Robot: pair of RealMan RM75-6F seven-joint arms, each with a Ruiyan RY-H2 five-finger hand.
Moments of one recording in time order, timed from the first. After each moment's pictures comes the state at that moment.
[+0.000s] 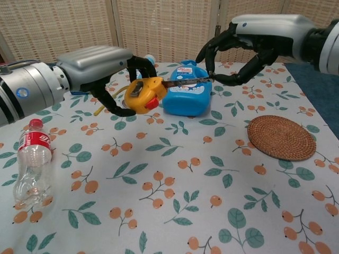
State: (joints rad) left arm -0.82 -1.52 -0.15 -1.53 1.36 1.05 0.32; right arm 0.76 -1.24 0.22 -1.87 -1.16 0.91 0.00
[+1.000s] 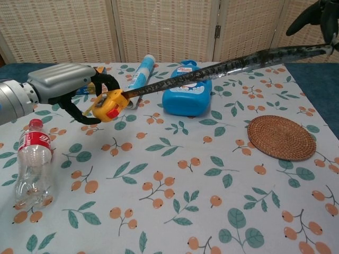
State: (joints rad) left arm -0.77 -1.55 -0.06 -1.18 1.51 1.07 0.01; right arm 0.46 -0.80 0.05 -2.01 -1.68 1.15 0.56
